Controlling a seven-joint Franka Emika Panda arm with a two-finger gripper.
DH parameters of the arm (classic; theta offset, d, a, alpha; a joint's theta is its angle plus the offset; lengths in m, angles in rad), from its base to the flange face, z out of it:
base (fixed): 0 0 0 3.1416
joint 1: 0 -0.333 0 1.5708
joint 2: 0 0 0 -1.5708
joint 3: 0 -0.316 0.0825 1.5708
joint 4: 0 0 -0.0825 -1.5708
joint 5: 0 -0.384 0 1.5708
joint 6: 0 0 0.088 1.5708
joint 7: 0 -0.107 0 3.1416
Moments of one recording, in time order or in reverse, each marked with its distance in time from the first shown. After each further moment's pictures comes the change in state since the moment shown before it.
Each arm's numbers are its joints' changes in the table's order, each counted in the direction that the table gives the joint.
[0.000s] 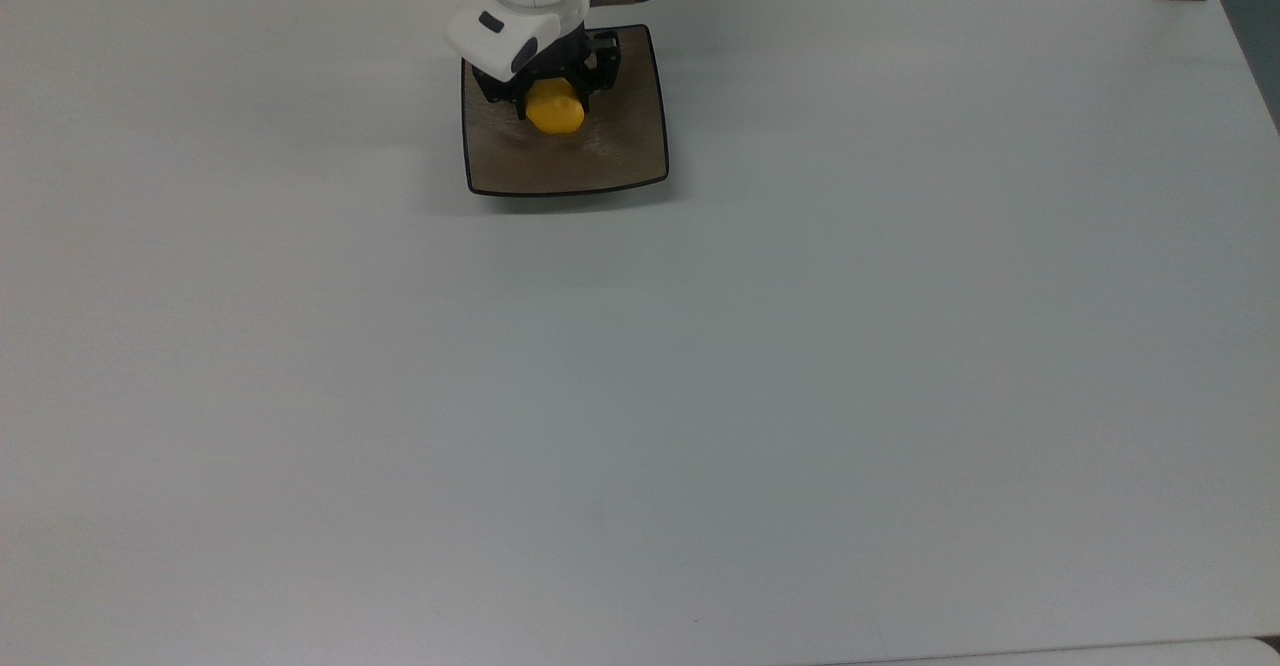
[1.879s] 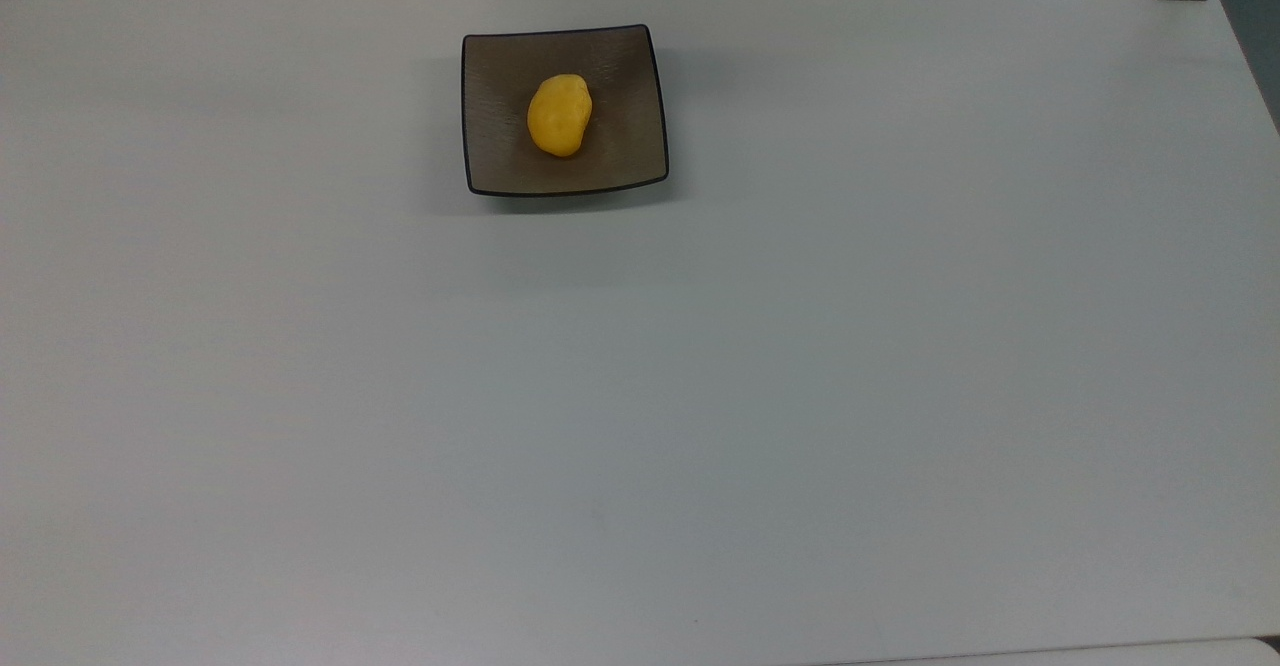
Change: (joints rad) arm 0.092 -0.070 -0.067 -0.617 -0.023 0.526 -0.292
